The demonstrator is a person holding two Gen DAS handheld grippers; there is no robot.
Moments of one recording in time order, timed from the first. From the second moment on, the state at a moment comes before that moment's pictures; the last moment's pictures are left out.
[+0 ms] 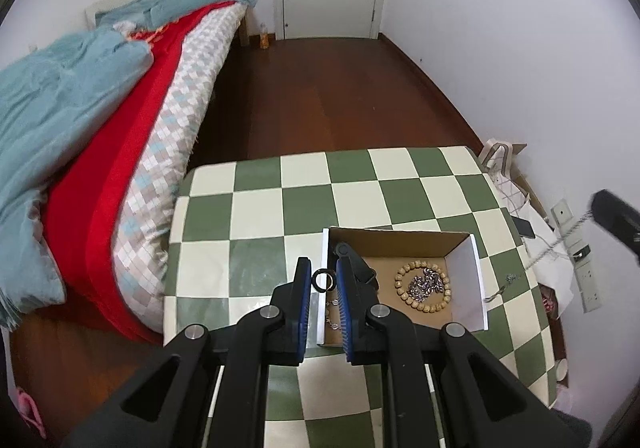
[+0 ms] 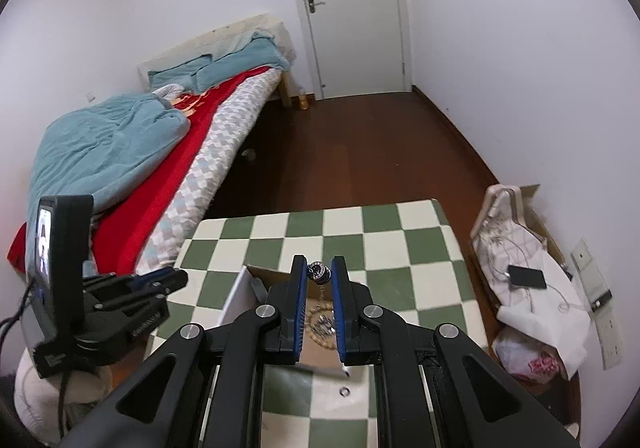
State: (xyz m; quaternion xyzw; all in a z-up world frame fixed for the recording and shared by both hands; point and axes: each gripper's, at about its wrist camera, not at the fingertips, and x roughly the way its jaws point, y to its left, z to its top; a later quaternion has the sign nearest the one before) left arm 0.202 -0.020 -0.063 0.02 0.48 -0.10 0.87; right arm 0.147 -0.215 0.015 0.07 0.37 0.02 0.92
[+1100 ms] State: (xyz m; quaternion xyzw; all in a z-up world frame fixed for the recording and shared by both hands) left arm 0.214 -0.007 -0.108 -0.04 0.52 -0.08 0.85; right arm 0.212 -0.251 -0.110 0.15 0.53 -0.02 0.83
